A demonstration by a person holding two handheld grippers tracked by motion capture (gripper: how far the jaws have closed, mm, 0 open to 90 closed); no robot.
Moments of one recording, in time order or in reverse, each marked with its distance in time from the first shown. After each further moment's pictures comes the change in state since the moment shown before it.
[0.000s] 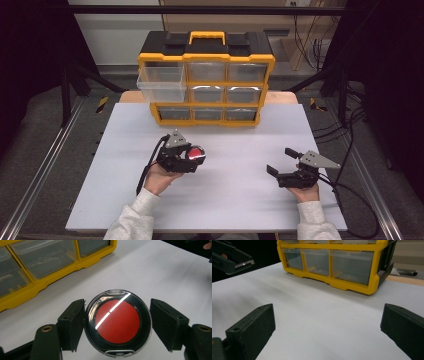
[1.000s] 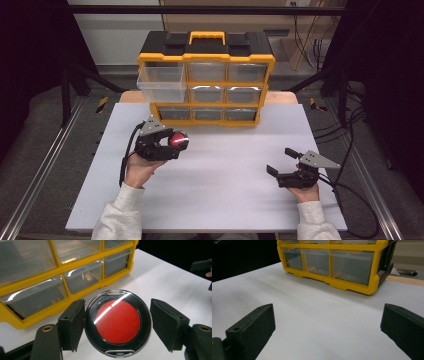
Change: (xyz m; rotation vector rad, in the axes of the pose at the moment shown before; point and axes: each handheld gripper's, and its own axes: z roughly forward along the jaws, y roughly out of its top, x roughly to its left) left arm 0.026 0.022 -0.055 -0.106 0.077 -0.042; right arm 0.001 0.000 0.000 -0.002 0.000 0.000
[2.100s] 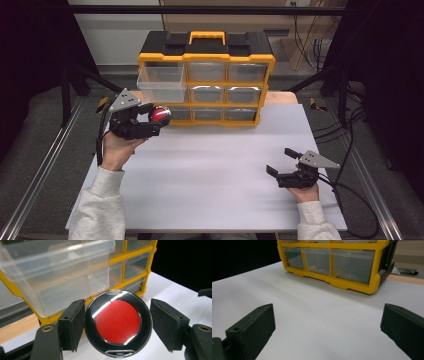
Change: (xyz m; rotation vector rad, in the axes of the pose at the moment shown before) left arm 0.028 0.056 -0.051 -0.092 0.083 0.022; right arm 0.000 0.000 0.001 0.006 0.004 0.001
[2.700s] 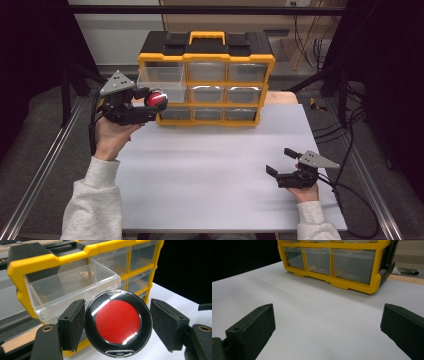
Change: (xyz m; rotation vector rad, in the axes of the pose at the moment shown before) left arm 0.005 0.036 -0.011 -0.036 0.023 0.016; right arm 0.001 0.000 0.000 0.004 0.001 0.001
